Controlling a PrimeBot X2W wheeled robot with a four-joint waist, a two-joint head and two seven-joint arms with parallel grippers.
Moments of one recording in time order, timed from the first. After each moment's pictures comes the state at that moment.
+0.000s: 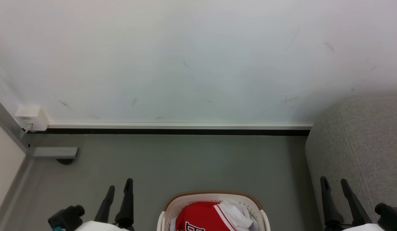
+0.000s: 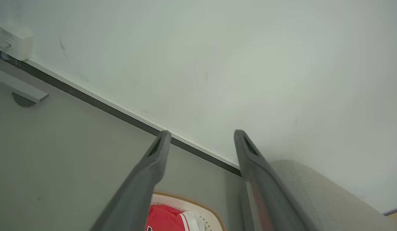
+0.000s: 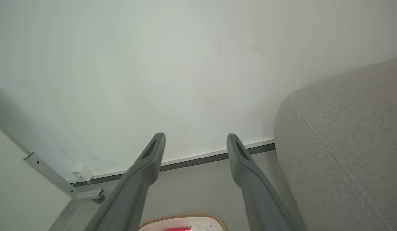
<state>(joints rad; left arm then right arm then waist) -0.04 0.04 -0.06 0.21 -0.64 -0.07 -0.13 -0.02 -0.06 0.06 0.18 0.54 0.13 -0.12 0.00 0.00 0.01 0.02</state>
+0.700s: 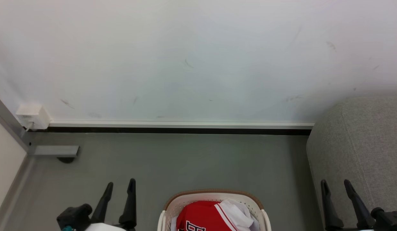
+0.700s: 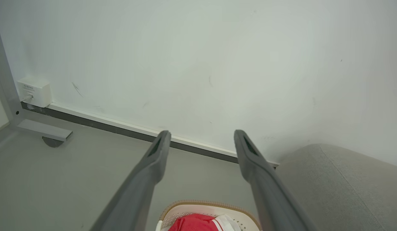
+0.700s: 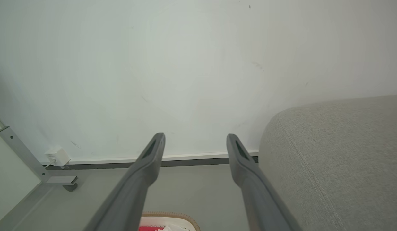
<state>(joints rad) -0.03 0.04 -0.07 0.20 -0.38 -0.06 -0.18 0.01 -0.06 0.04 0.17 0.34 0.13 -0.18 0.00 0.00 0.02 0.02</state>
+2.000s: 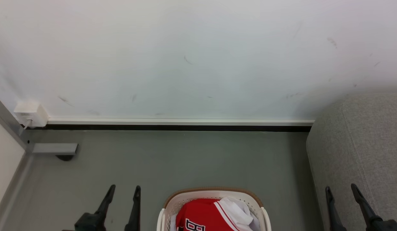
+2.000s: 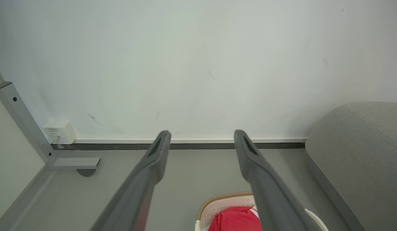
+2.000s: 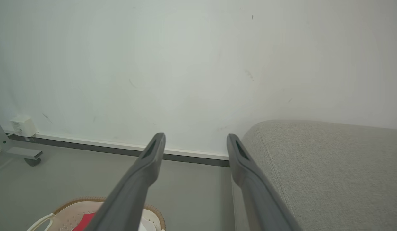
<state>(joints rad) -0.01 0.05 -0.07 0.22 -0.08 -0.04 -0.26 0.03 -0.05 -0.03 0.19 0.10 0.13 -0.26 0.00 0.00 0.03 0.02</state>
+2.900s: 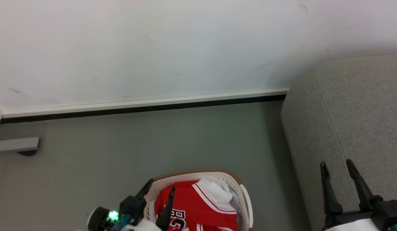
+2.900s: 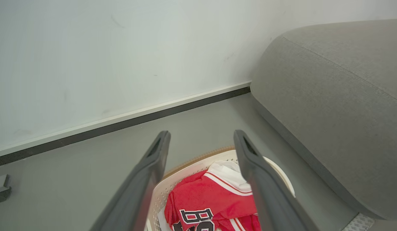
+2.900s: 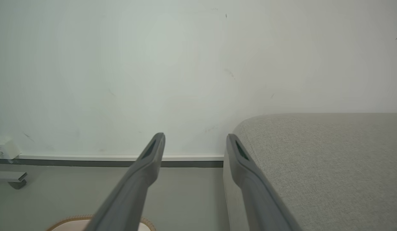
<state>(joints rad) -0.17 0.05 -0.23 0.45 0.01 -0.11 -0.26 -0.06 -0.05 0.02 0.16 0.17 0.13 -0.26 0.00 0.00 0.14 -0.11</state>
